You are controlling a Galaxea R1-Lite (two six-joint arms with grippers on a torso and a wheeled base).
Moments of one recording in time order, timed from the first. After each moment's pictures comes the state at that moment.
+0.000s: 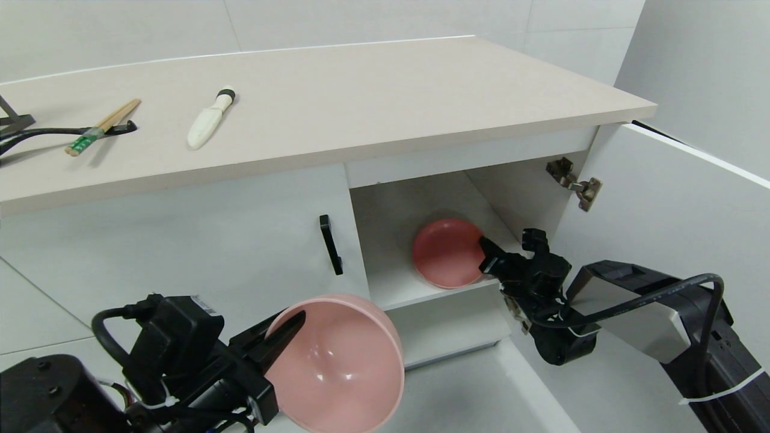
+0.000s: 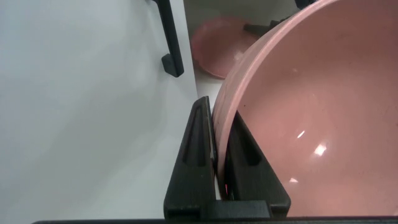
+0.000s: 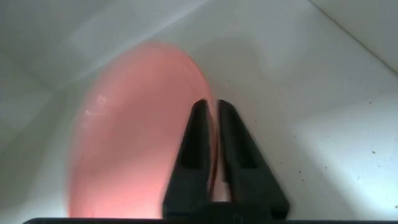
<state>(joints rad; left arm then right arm) -0.59 1.61 0.00 -1.57 0.07 0.14 0.34 2.70 -1.33 -1.57 -0.01 0.45</state>
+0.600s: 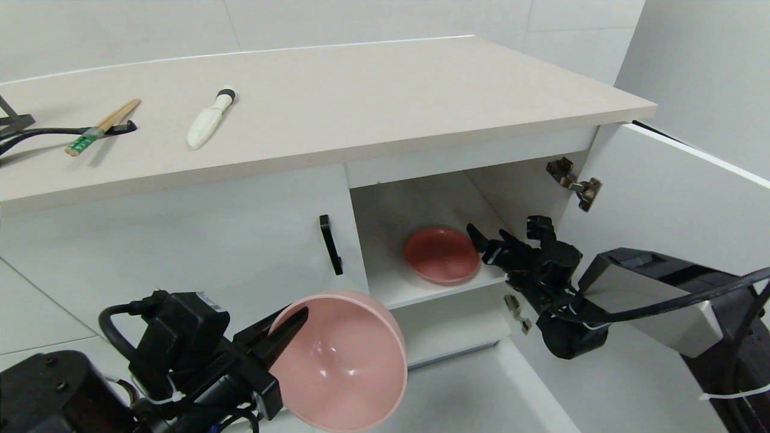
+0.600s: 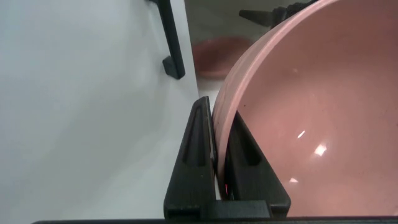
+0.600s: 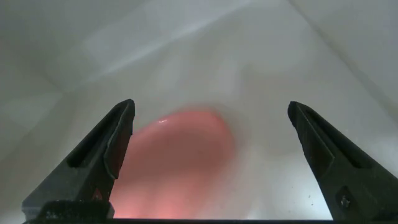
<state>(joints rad) -0.60 1.62 -0.02 -1.57 0.08 0.15 0.35 2.57 -1.22 -1.57 0.01 0.39</state>
